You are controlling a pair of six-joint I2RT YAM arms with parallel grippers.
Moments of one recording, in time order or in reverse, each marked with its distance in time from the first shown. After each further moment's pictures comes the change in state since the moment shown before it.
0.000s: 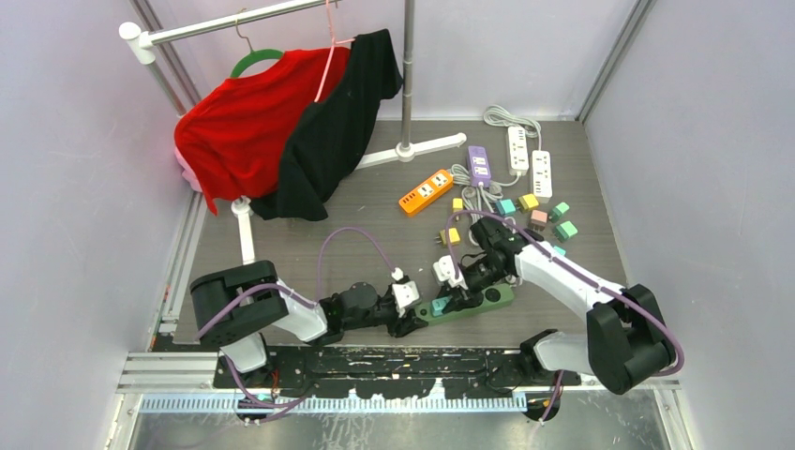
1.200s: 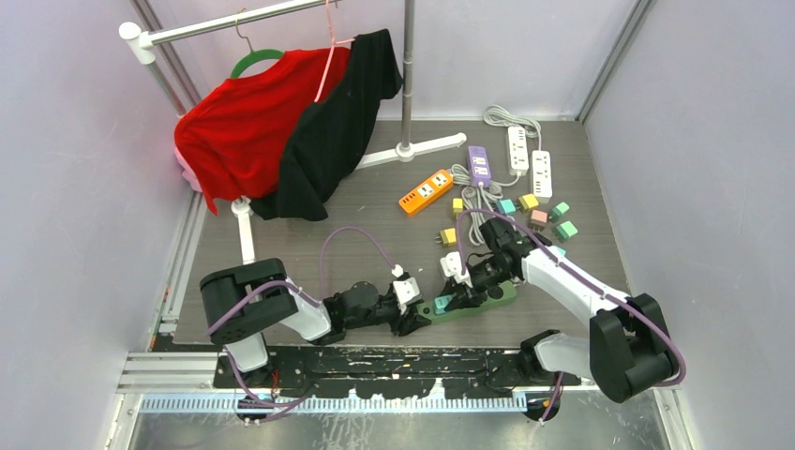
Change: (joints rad) left arm 0.005 0.053 0.012 0.069 0.004 -0.055; right arm -0.062 -0.037 -0.034 0.017 -0.033 0.016
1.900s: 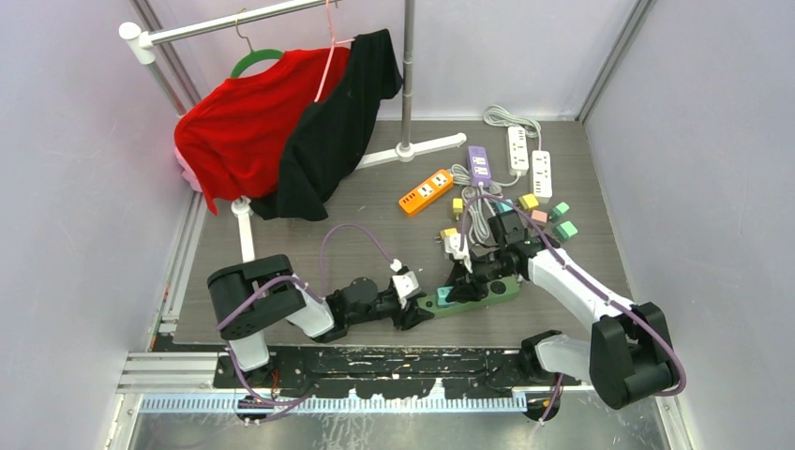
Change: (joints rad) left arm 0.023 0.047 0.015 0.061 0.010 -0.011; right arm -0.046 -0.041 -0.021 0.183 0.069 0.447
